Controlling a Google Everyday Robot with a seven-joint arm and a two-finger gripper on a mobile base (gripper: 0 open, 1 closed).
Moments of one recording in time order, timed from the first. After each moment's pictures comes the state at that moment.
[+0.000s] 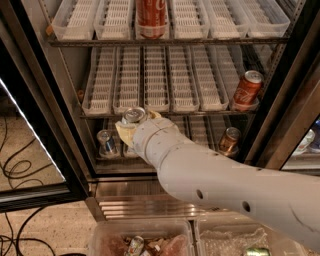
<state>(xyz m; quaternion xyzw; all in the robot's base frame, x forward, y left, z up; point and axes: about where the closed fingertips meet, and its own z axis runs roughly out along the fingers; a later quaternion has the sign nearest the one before) 0.534 0.053 0.858 -0.23 0.77 0.11 0.58</state>
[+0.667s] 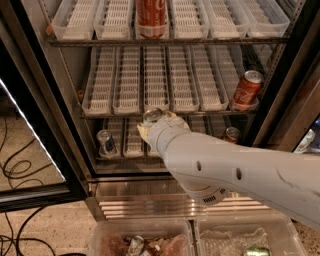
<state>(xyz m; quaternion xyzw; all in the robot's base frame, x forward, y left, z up) 0.570 0.001 0.822 -0.21 0.80 0.02 0.55</state>
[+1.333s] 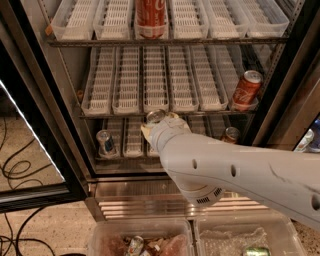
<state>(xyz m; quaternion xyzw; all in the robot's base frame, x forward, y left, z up) 0.574 -0.009 0.814 -0.20 0.81 -0.01 0.55</state>
